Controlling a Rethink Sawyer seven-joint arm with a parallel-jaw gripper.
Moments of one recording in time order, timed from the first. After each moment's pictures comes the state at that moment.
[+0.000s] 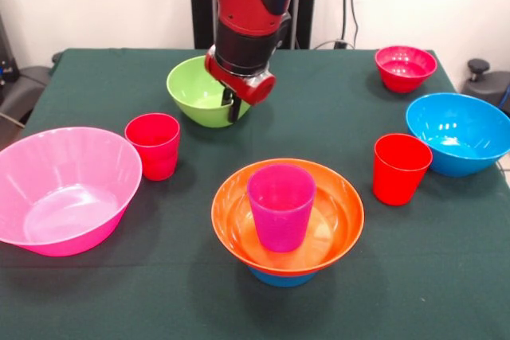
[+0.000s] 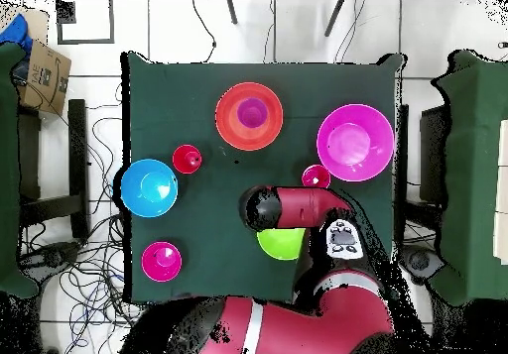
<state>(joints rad) -0.26 -0.46 -0.06 1.67 -0.32 0.44 2.50</state>
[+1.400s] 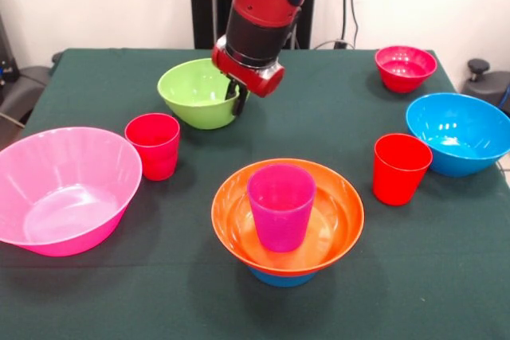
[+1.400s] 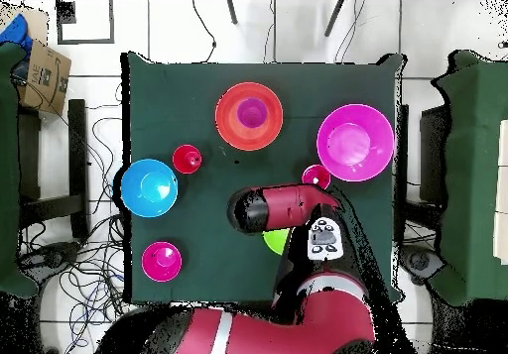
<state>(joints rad) -0.21 -0.49 -0.07 1.67 -0.40 0.47 2.50</state>
